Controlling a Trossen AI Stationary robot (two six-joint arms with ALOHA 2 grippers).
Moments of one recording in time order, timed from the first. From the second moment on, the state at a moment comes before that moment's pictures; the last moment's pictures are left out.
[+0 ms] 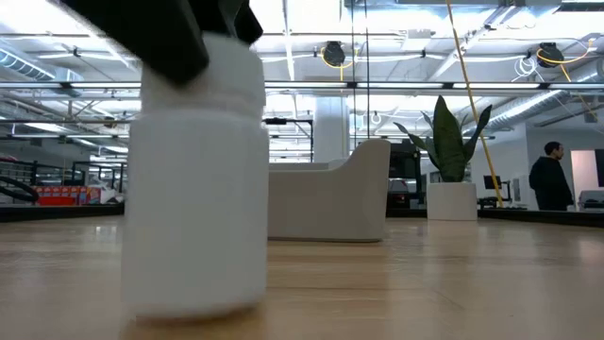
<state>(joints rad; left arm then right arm) -0.63 1.99 1.42 -0.36 -0.18 -0.33 0.77 1.22 0.59 1.00 0.47 -0.20</state>
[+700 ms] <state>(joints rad) -0.41 1.61 1.42 -0.64 -0.32 -0.19 0.77 1.22 0.59 1.00 0.47 -0.20</state>
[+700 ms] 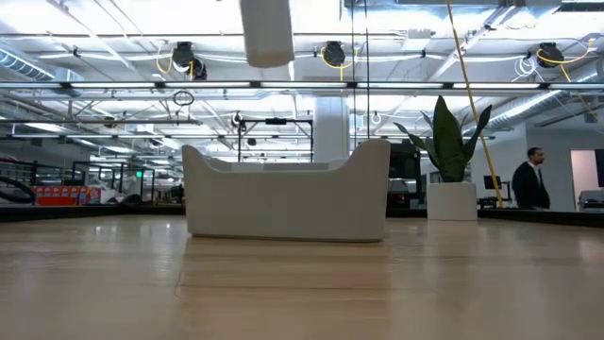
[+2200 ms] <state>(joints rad) -0.05 1.62 1.13 -0.35 -0.04 -0.12 0.77 1.22 0.59 1.00 0.47 -0.20</state>
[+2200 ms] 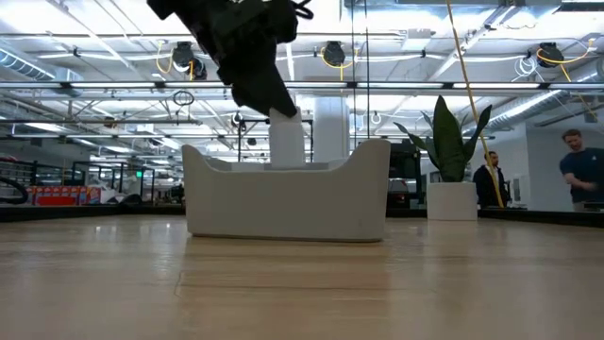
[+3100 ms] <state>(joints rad) -0.03 1.80 1.07 -0.12 0.02 -0.12 0.77 1.22 0.59 0.98 0.47 -0.20</state>
